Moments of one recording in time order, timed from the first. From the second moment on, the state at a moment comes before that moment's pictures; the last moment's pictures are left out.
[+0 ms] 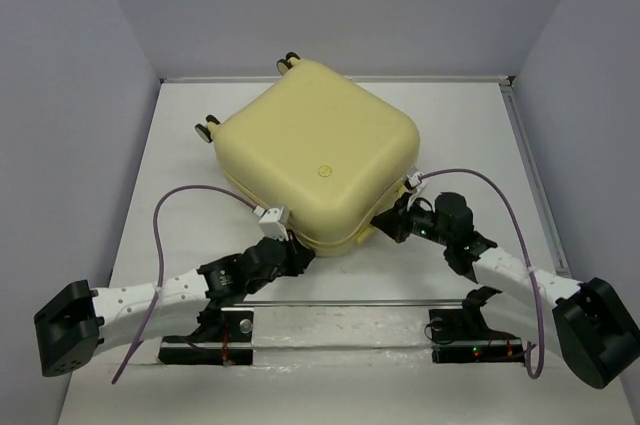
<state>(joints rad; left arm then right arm) -1.10 0.81 0.23 0.07 -0.34 -0.93 0.52 1.03 0.29 0.47 -0.49 0.27</state>
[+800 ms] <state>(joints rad) -0.93 1.25 0.61 0.02 -0.22 -0.71 1.37 1.33 0.60 0.20 0.77 0.51</state>
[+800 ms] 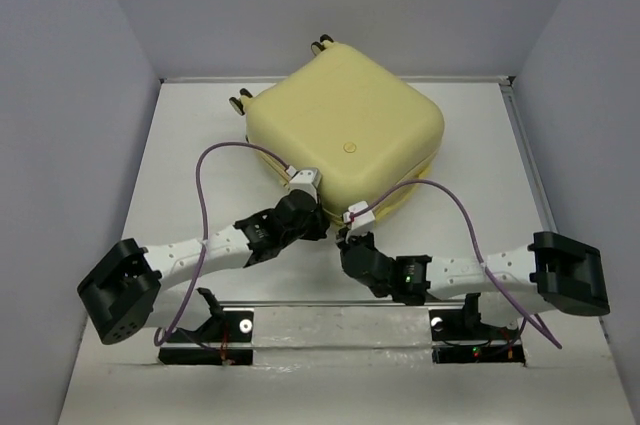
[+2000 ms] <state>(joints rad) -0.03 1.52 1.20 -0.11 0.27 -0.77 1.50 1.18 0.47 0.26 0.65 0.69</state>
